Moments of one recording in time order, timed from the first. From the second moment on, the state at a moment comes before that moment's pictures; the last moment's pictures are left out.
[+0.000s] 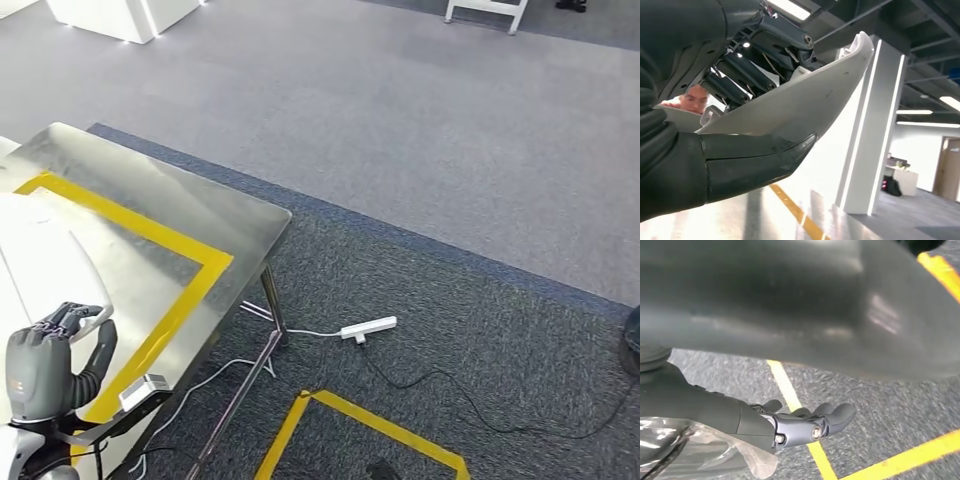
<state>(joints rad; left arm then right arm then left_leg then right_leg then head) 0.16 0.16 -0.18 -1.86 -1.12 0.60 -0.23 -0.08 0.22 -0.69 -0.21 1.21 -0.15 -0.22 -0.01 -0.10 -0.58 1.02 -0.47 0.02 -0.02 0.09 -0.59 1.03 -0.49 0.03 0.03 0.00</state>
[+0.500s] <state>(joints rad) 0.13 0.16 -0.19 -1.85 -1.11 0.59 -0.23 -0.06 0.23 -0.69 -0.21 1.19 -0.15 -0.22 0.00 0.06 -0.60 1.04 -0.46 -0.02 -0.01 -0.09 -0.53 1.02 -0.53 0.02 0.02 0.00</state>
